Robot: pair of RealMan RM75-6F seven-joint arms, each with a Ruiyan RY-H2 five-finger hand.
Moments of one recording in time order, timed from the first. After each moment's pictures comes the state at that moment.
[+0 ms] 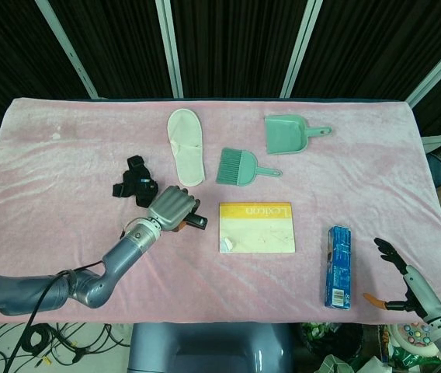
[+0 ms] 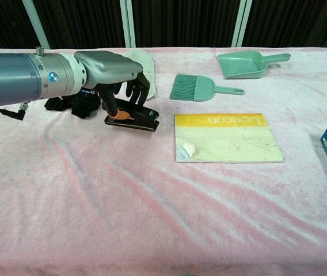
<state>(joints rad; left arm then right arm) -1.11 -1.53 -0.07 -1.47 0.88 0.83 0.54 0.27 -1.01 -0.20 -1.50 -1.66 1.28 1.06</state>
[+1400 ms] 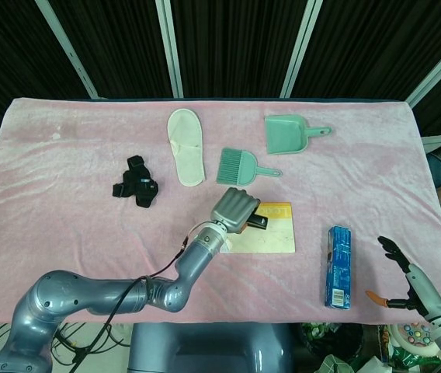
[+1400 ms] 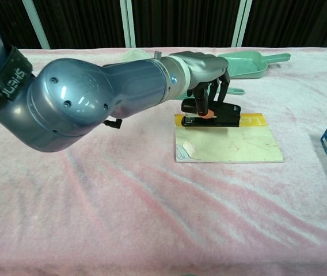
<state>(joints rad) -1.38 -1.91 -0.29 -1.19 0.55 0.86 0.73 0.25 -1.01 -0.17 -1.51 -1.64 1.26 1.01</state>
